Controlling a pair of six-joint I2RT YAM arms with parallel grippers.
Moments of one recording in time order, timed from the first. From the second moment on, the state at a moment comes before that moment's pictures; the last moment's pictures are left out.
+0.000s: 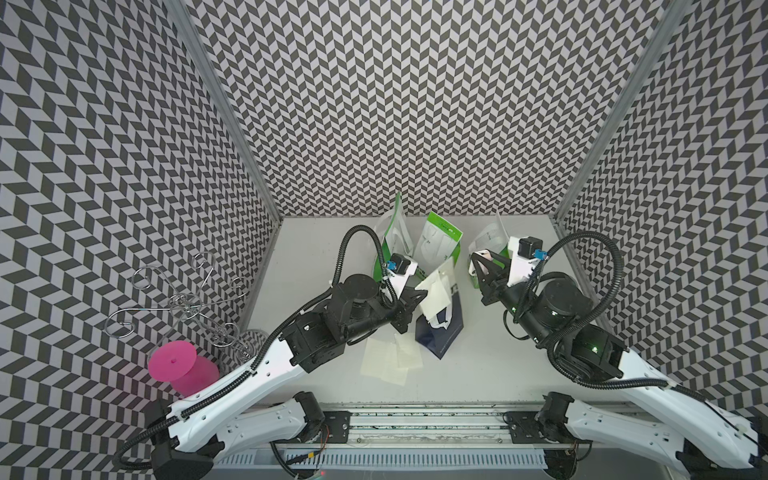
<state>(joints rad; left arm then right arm) -0.94 0.96 1.03 -0.39 0.00 -0.26 0.92 0.85 0.96 -0.12 0.46 0.26</state>
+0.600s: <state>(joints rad) -0.68 0.85 1.13 -0.73 -0.37 -0.30 0.91 0.81 0.85 -0.14 0.42 0.30</state>
